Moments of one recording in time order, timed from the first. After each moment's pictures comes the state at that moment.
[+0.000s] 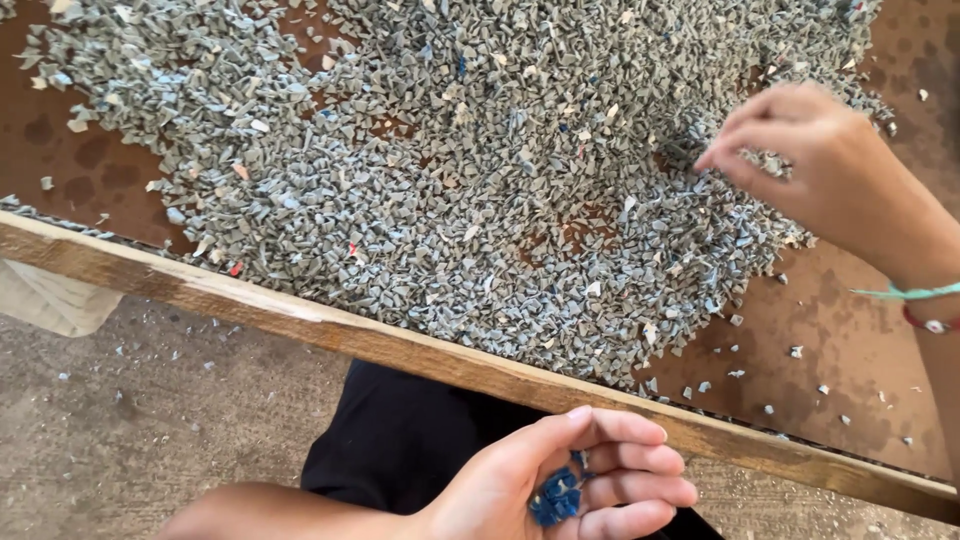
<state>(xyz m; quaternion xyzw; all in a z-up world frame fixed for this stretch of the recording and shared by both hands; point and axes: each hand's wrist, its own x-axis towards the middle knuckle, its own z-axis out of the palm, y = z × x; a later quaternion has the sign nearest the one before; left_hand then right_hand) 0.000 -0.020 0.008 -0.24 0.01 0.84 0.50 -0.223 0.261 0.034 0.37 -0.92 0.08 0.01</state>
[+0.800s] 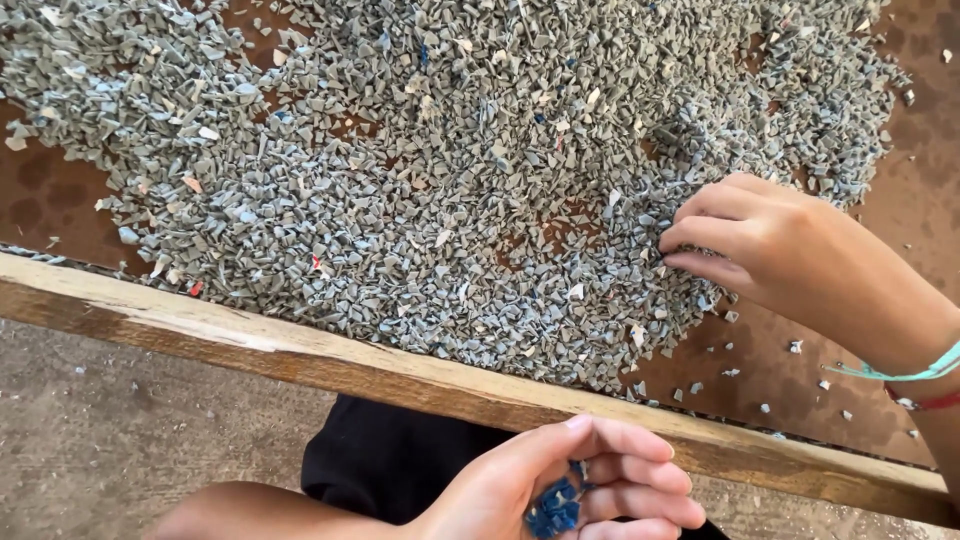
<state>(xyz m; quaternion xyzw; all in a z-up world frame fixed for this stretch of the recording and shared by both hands) 0.001 -0.005 -0.003 -0.19 -0.01 0.85 0.49 -0.172 0.249 0.027 0.42 -0.90 0.04 -0.08</state>
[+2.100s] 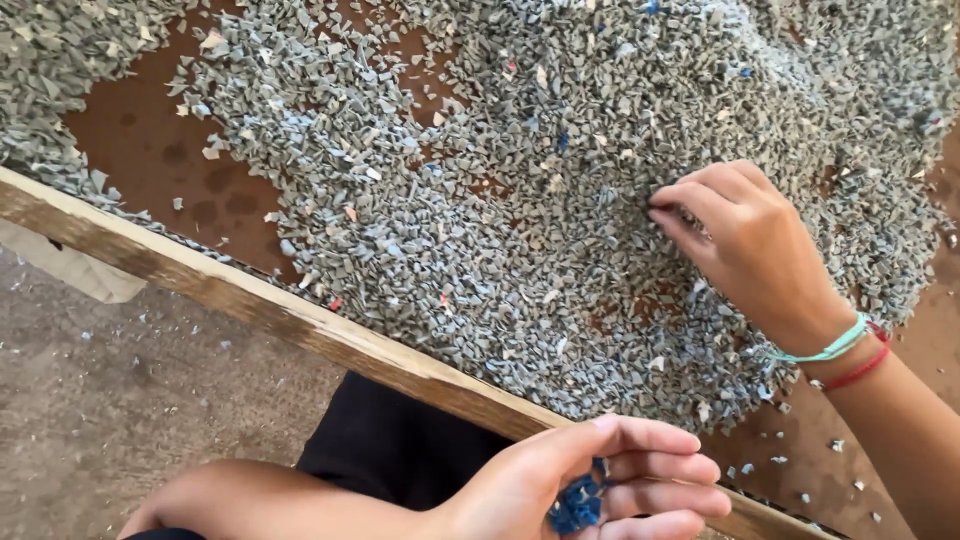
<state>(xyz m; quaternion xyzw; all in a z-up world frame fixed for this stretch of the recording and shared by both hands) -0.038 -0.061 0.029 -0.21 -0.01 0.87 0.45 -0.236 0.143 0.015 0.45 -0.89 0.07 0.08</state>
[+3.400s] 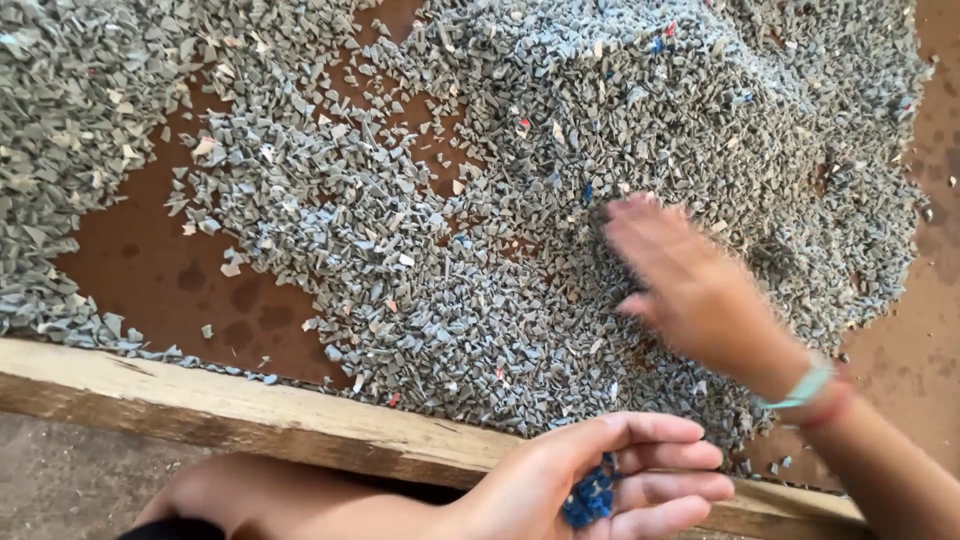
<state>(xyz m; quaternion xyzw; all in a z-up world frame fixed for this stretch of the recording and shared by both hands) -0.096 -0.128 0.028 -0.26 -0.04 0.81 0.53 -0.206 0.080 0.013 0.40 -0.92 0.07 0.00</state>
